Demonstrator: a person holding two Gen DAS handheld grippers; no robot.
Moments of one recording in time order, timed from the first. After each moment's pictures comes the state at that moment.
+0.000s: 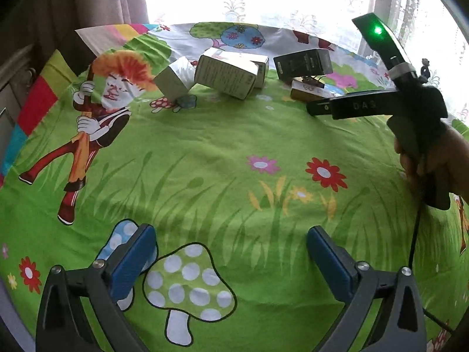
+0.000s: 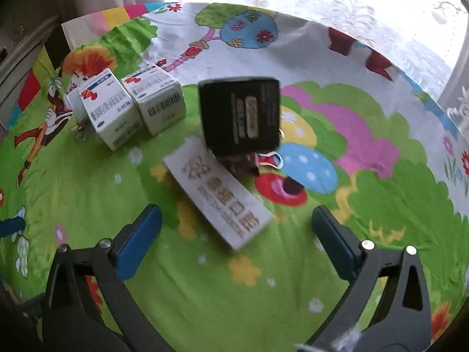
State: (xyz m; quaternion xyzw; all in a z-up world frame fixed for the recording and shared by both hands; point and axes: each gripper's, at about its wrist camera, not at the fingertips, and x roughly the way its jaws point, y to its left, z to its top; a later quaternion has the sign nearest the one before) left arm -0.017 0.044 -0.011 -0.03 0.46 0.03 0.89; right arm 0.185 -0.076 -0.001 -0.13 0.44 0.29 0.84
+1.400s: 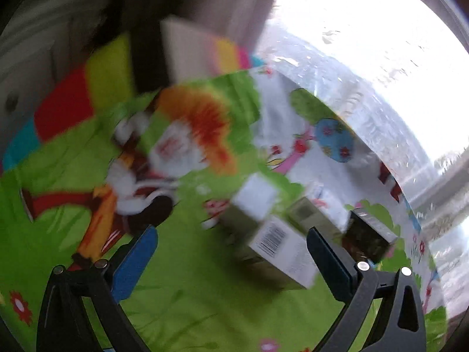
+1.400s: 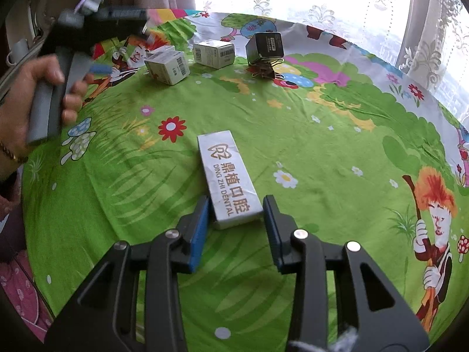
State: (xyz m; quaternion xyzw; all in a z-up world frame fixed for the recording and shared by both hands) left arm 0.077 0.133 0.055 -0.26 0.38 0.19 0.87; right arm 0.002 -0.154 0.010 -0.11 0.41 0.28 0.86
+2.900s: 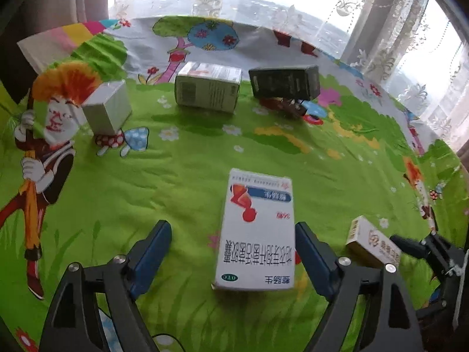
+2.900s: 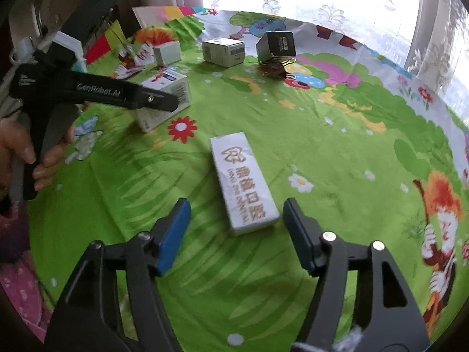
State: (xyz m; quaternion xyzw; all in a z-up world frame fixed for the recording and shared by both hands) left arm 0.056 0.053 0.011 -0.06 0.48 -0.04 0.88; right arm 0.004 -0.140 0.008 -0.12 0.41 0.29 0.85
